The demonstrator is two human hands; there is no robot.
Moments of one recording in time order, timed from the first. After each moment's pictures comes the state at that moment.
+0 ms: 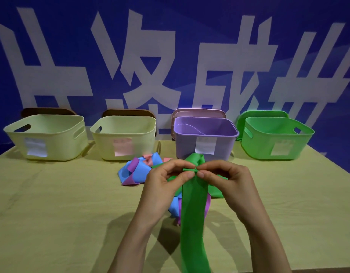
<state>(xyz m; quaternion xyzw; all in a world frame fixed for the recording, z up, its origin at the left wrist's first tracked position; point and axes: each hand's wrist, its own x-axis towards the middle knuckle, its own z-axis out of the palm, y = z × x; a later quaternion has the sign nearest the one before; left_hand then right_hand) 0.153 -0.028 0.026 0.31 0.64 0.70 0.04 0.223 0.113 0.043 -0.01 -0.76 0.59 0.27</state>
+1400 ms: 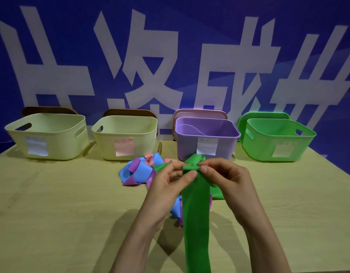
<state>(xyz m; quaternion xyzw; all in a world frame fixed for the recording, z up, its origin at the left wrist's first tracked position) 0.157 -0.027 0.023 0.22 0.56 0.78 0.15 0.219 0.107 0.042 0.00 -0.70 0.66 0.26</state>
